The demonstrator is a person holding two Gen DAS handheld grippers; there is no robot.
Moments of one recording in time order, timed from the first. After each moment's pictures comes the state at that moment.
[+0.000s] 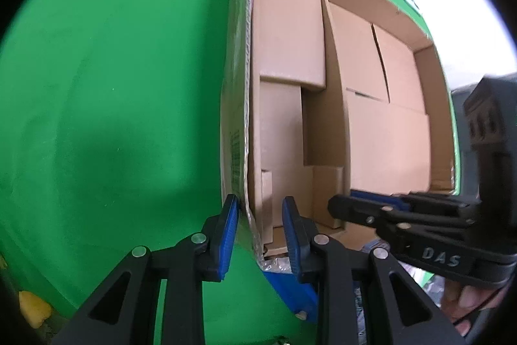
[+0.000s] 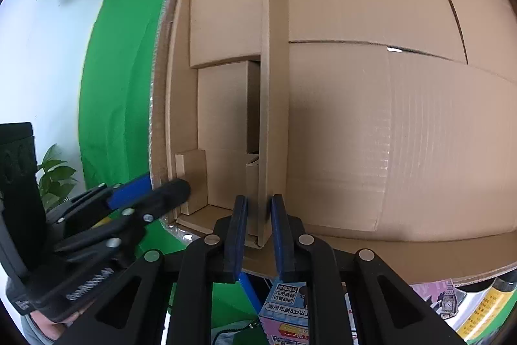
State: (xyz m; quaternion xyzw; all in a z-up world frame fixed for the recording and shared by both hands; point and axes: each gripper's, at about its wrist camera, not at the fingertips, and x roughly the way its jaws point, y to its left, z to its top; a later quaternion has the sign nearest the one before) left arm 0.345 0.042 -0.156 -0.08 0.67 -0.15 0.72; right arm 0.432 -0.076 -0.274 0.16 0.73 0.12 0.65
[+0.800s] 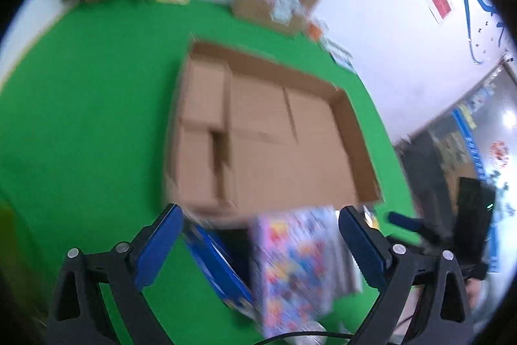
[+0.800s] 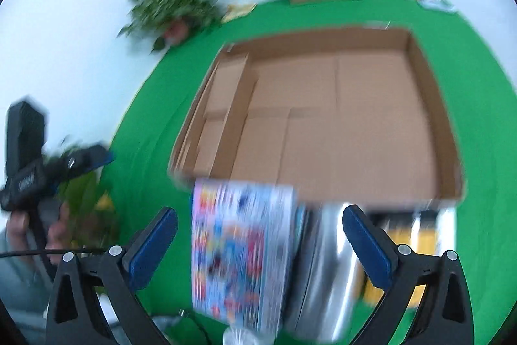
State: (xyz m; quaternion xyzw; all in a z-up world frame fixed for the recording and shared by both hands) left arm 0.224 0.009 -0.048 -0.15 0.52 -0.21 0.82; right arm 0.232 -0.253 -0.144 0.13 0.53 0.16 0.82
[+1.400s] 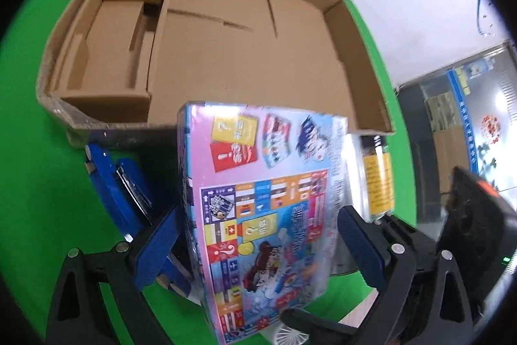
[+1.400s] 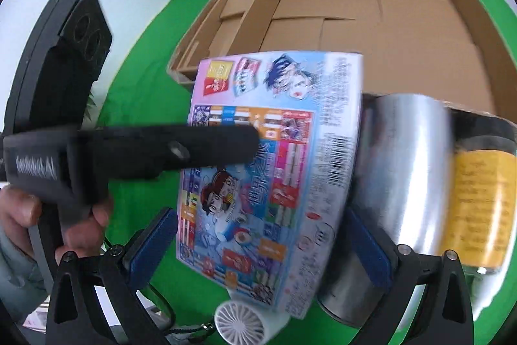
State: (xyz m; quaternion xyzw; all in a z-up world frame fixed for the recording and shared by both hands) left arm 0.225 -0.072 -0.163 -0.14 0.62 -0.25 0.73; right arm 0.190 -0.197 -0.247 0.10 0.60 0.19 0.77
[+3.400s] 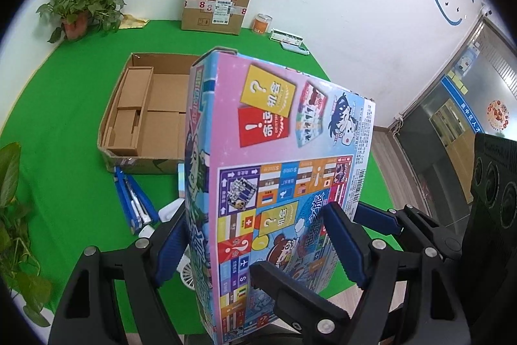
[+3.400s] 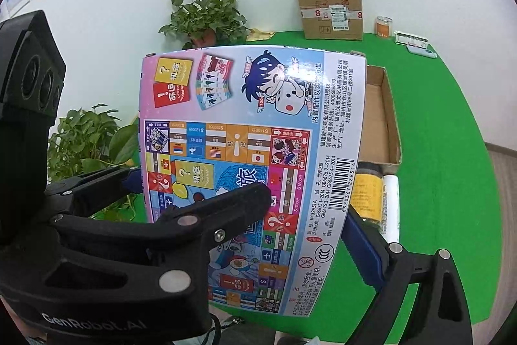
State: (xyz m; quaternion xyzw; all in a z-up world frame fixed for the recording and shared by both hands) left arm 0.079 -0.147 0.037 -0.07 0.47 -0.21 0.85; right arm 0.054 -0.265 -0.013 0.06 0.47 0.14 0.87
